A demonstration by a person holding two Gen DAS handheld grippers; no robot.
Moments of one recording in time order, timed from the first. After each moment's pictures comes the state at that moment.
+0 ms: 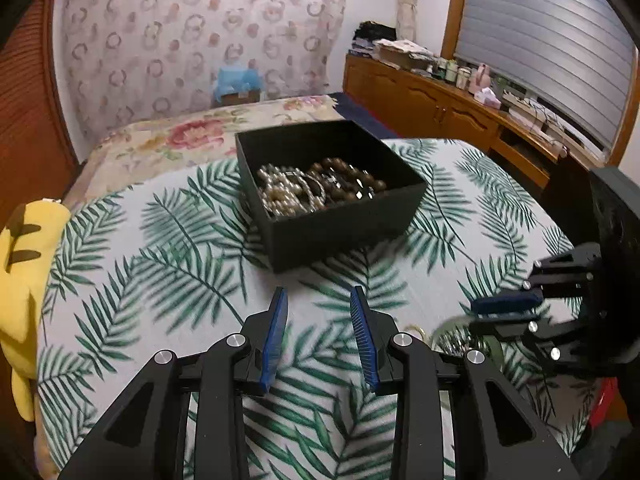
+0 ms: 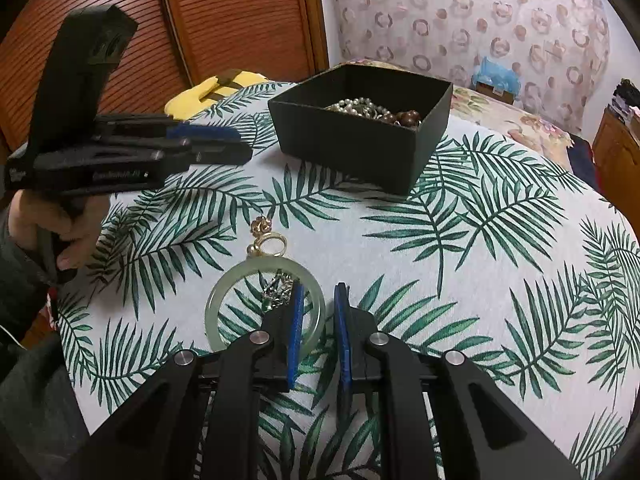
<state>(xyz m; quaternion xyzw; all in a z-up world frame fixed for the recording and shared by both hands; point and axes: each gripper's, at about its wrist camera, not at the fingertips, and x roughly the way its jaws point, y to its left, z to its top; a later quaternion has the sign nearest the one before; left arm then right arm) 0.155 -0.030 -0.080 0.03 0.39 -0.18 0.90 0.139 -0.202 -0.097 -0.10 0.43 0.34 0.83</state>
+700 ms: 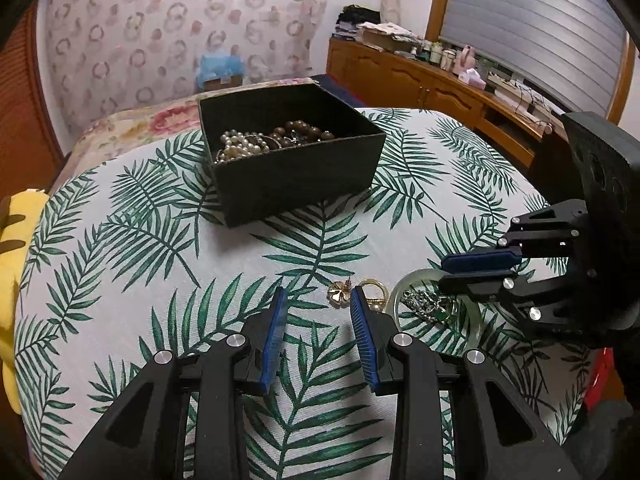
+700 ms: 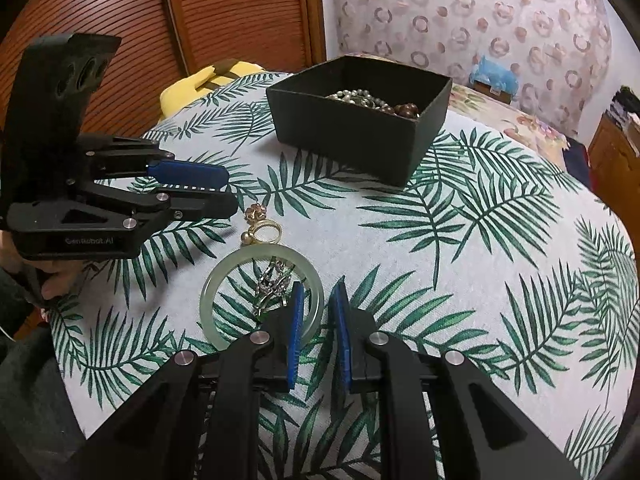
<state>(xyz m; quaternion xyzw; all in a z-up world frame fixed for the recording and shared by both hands) 0.135 -0.049 -0.096 0.04 0.42 -0.21 0.89 0.138 -0.202 -0.101 -0.12 0.43 0.33 0.83</state>
